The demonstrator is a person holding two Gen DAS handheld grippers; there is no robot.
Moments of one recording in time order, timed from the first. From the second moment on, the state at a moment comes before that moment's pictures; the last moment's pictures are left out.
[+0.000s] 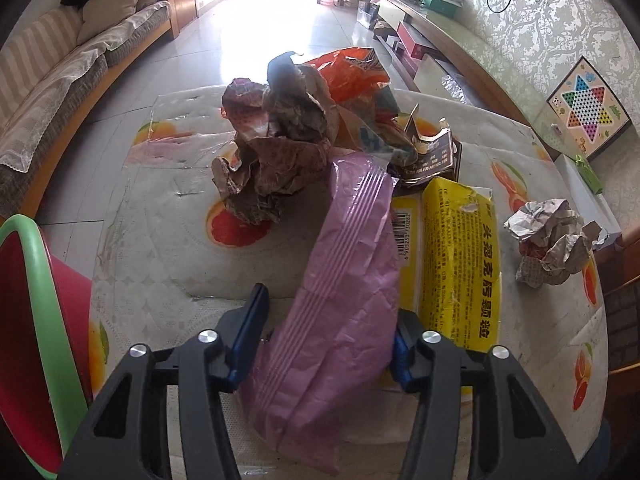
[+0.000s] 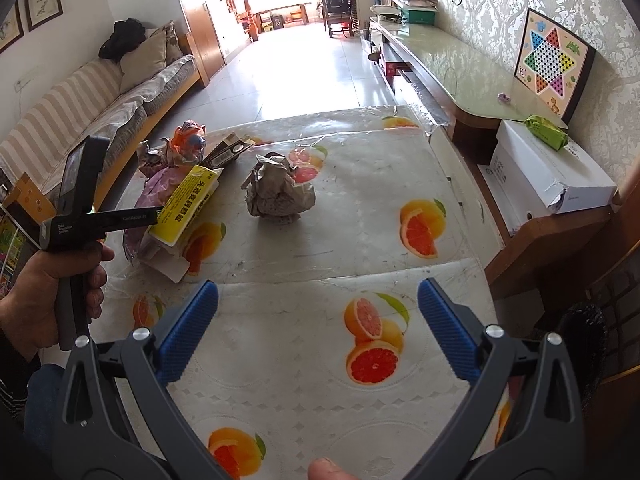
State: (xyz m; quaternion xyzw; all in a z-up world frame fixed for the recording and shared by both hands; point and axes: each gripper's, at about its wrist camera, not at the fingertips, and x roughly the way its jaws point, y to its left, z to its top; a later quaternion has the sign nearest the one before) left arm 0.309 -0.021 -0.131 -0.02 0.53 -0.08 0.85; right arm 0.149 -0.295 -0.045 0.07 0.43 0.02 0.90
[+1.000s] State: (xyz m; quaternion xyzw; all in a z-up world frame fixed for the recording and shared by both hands) left arm 0.193 0.046 -0.045 -0.04 0.45 -0.10 0.89; right arm 0.281 -0.234 -0.080 -0.01 0.44 0.05 0.90
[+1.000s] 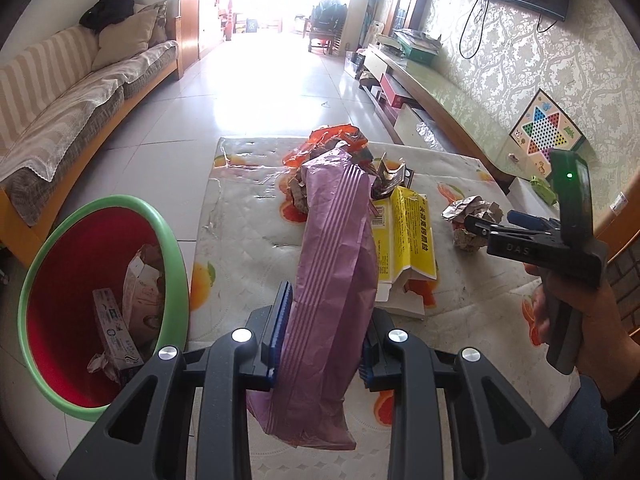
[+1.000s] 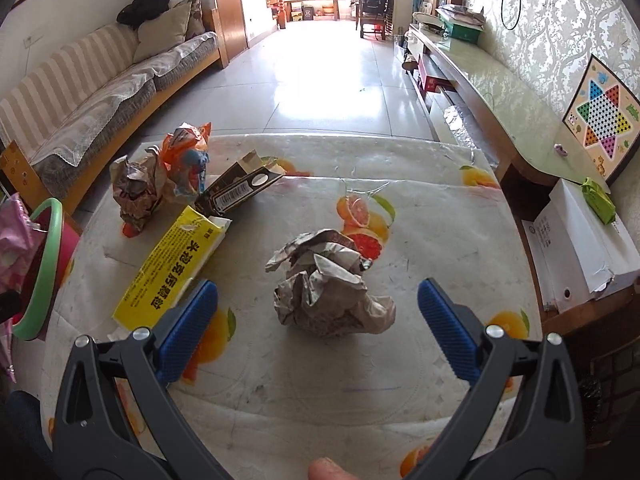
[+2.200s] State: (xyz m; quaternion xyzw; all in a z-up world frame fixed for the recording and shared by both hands) left arm 0.169 0.082 -0.012 -0.05 0.40 -0.07 0.91; right arm 0.208 -0.218 -0.018 -0.02 0.41 0.05 0.91
